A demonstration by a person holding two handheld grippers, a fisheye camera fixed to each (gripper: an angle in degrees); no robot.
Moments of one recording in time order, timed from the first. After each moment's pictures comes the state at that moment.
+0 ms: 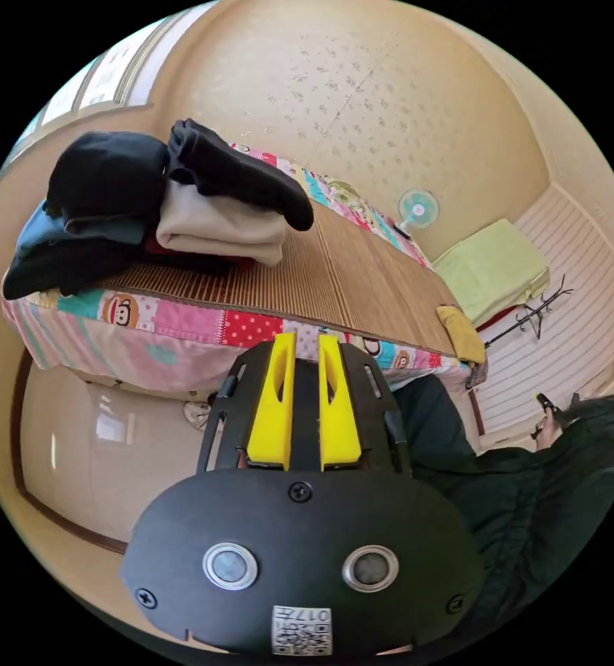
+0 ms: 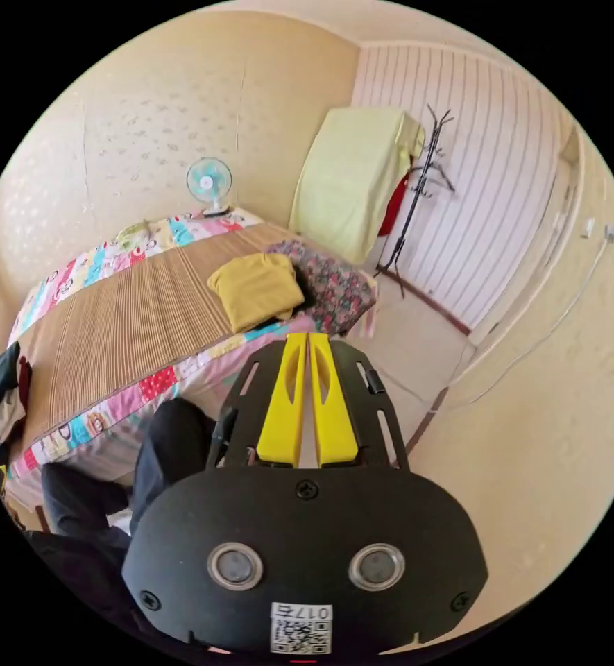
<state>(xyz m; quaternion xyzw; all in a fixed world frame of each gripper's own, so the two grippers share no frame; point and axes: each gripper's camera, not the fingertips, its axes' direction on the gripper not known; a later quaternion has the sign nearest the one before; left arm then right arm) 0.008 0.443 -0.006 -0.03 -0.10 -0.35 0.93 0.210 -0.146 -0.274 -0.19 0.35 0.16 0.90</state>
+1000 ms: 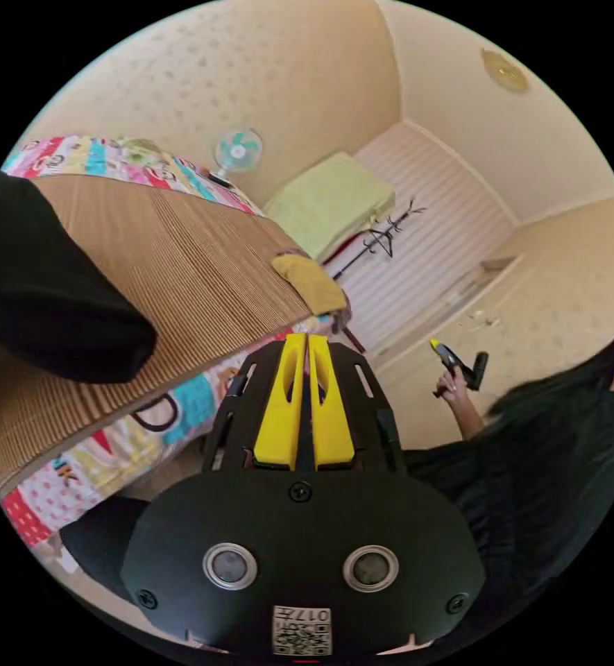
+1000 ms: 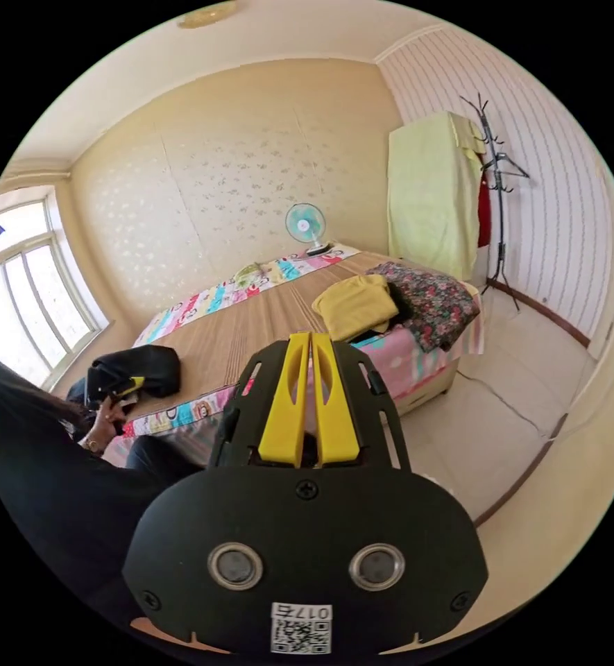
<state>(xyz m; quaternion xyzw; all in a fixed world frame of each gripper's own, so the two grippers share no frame) 0.077 0.213 0.234 -0.03 0.25 -0.18 0.95 0.126 -0.033 -0.254 -0.12 0.03 0.20 0.97</state>
